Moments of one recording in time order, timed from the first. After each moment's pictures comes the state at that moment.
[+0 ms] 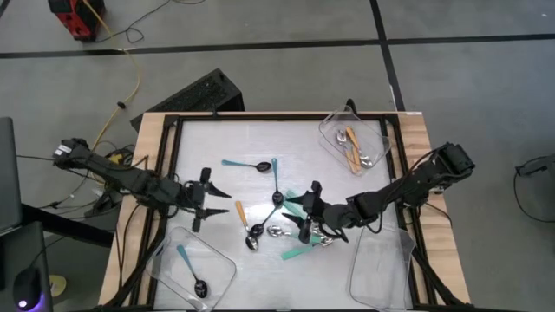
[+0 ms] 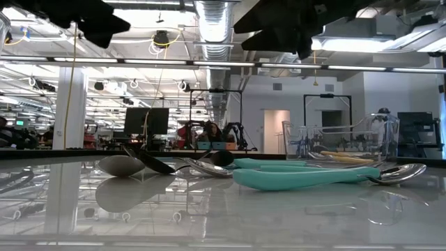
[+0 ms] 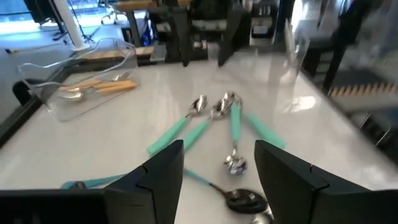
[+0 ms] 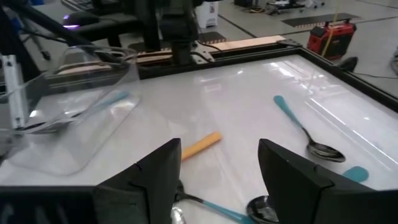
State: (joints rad) left arm -0.37 0.73 0.47 -0.08 -0.30 -0.04; right arm 0.39 1.56 0.86 0.35 0.63 0.28
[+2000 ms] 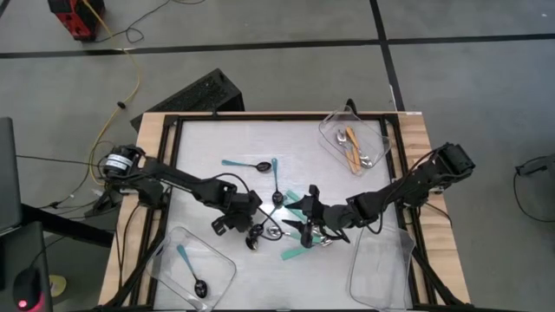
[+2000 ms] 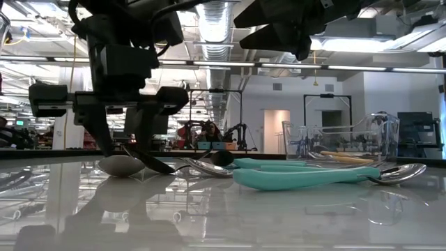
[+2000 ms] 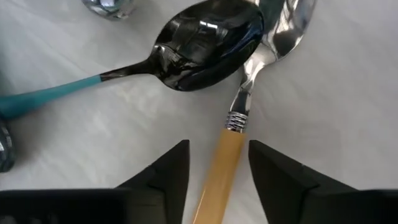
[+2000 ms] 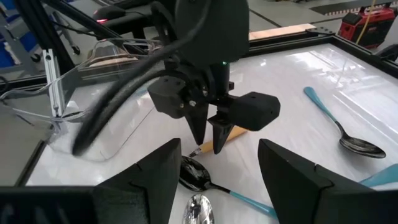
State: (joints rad) left arm -0.15 1.66 0.89 -0.49 0.09 0.75; right arm 0.40 1.56 0.86 0.35 0.52 0.31
